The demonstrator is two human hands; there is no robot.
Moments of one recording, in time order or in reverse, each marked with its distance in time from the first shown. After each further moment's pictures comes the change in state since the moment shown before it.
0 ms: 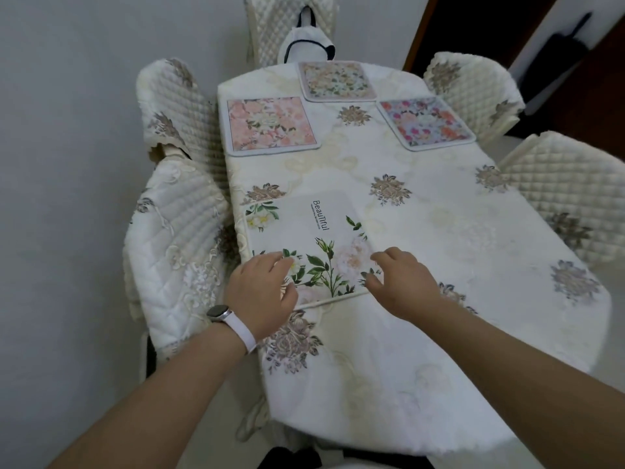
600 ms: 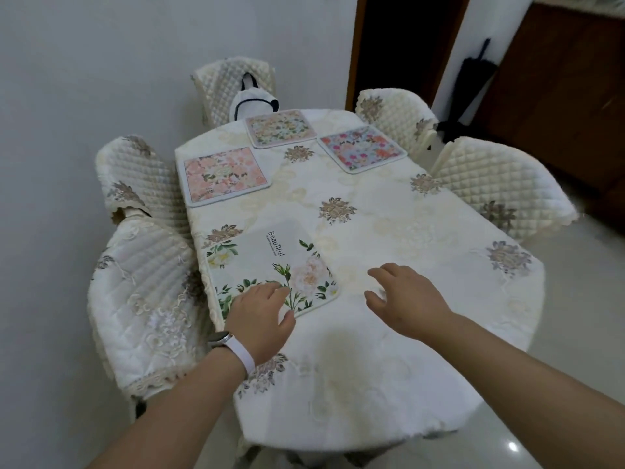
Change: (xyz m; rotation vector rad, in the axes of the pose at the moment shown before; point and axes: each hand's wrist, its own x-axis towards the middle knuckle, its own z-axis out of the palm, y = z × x) left_hand -0.003 0.088 -0.005 0.101 -0.106 0.103; right_hand -0.092 0.069 -0.044 0.040 0.085 0.058
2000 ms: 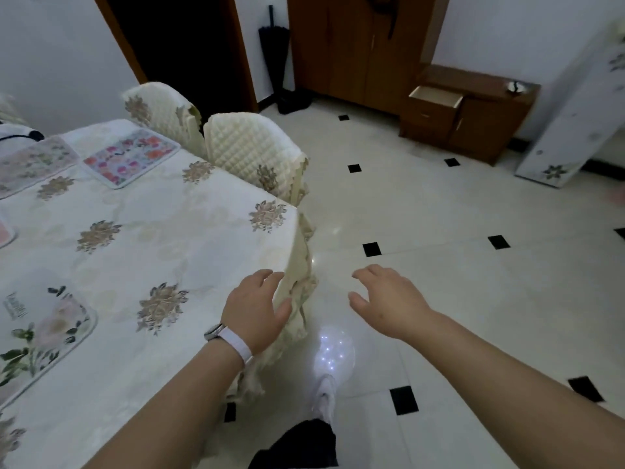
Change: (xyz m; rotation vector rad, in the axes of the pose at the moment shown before) left_hand 0.021 0.487 0.110 -0.084 -0.183 0.401; right_hand -0.305 0.394 -0.023 0.219 -0.011 0.483
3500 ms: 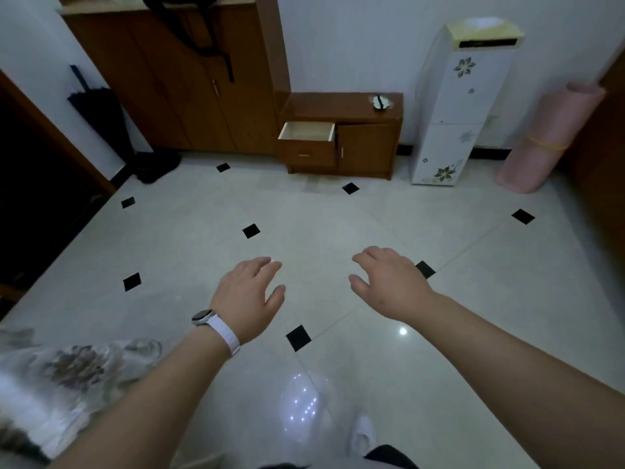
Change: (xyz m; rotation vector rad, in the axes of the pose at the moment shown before) left_hand 0.615 0.285 0.077 0.095 -0.088 0.485; right_hand 0.341 0.436 -0.233 -0.003 0.196 0.333
